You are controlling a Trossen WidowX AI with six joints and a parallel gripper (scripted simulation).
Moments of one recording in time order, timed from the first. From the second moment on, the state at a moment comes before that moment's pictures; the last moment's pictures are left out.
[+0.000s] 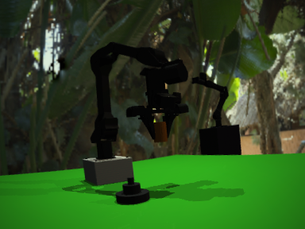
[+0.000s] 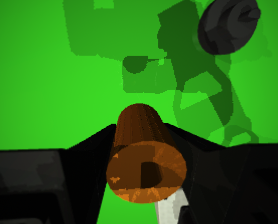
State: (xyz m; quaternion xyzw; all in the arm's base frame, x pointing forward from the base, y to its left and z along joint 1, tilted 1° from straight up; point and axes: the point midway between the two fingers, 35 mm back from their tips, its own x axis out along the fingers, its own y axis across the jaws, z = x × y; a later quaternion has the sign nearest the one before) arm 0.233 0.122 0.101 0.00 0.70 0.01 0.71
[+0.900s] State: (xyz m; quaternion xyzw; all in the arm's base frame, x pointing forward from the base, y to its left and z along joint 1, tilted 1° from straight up) arm 0.273 0.083 0.089 0.01 0.71 0.00 0.71
